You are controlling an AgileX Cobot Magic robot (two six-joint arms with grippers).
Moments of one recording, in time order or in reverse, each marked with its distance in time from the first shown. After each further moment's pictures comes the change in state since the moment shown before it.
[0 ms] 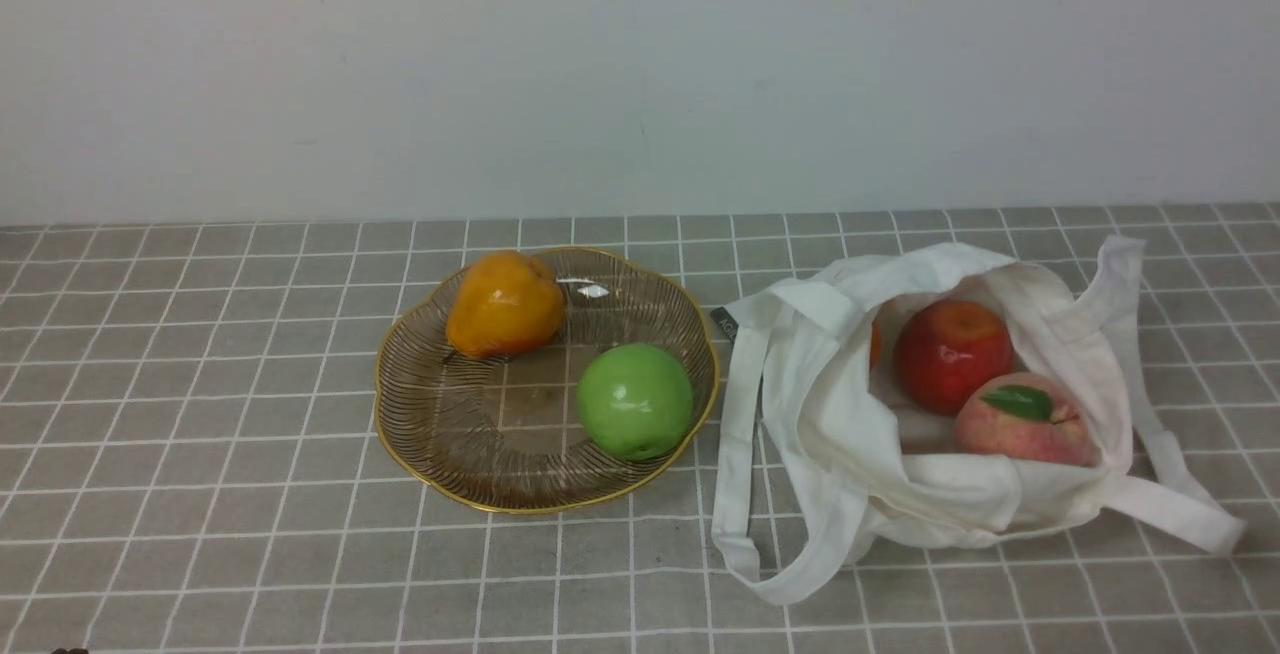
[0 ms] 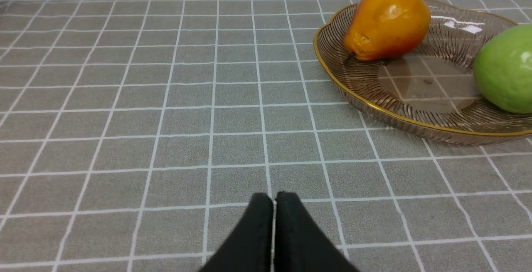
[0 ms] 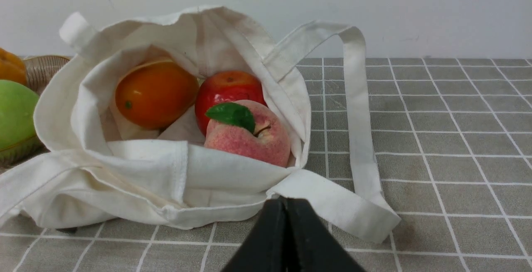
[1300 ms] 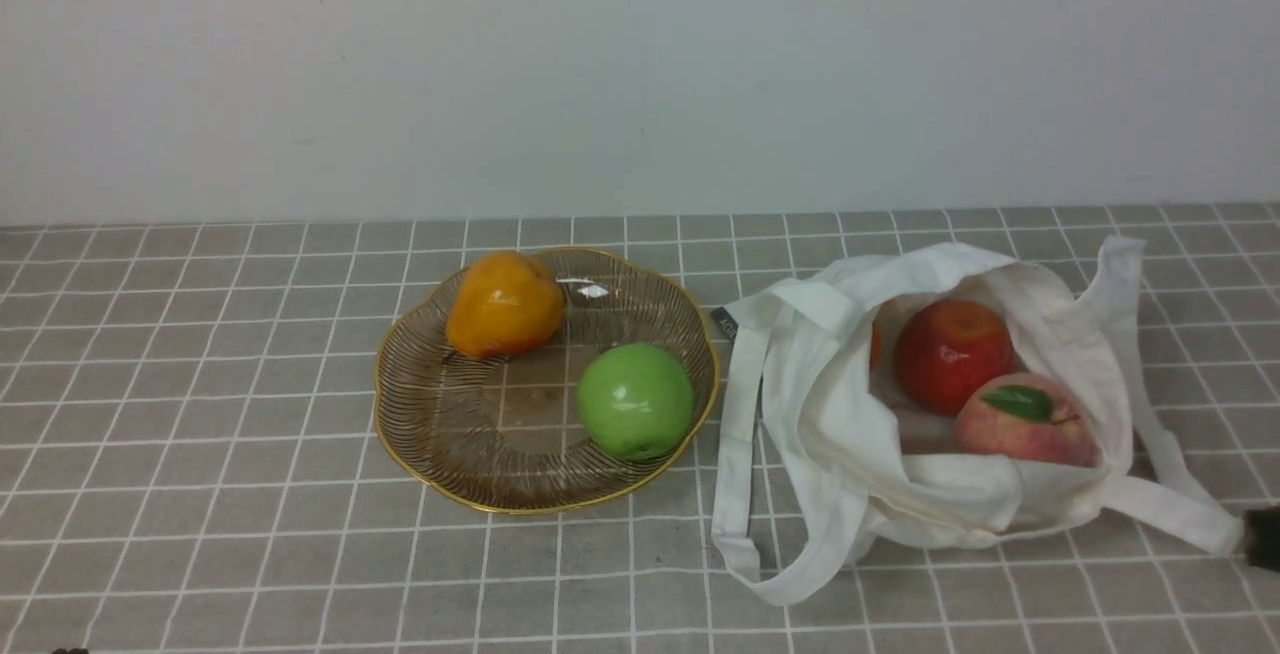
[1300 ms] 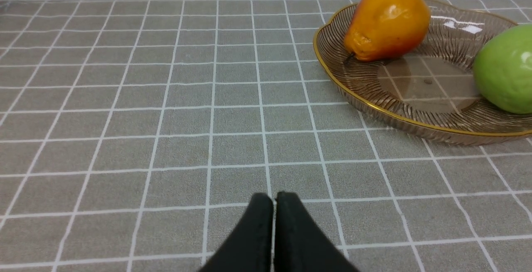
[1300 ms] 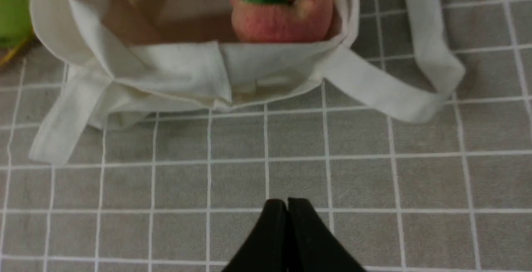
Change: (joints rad) right arm 0.006 0.939 -0.708 0.208 0.553 -0.017; left arm 0.000 0.000 0.000 0.000 0.000 0.000
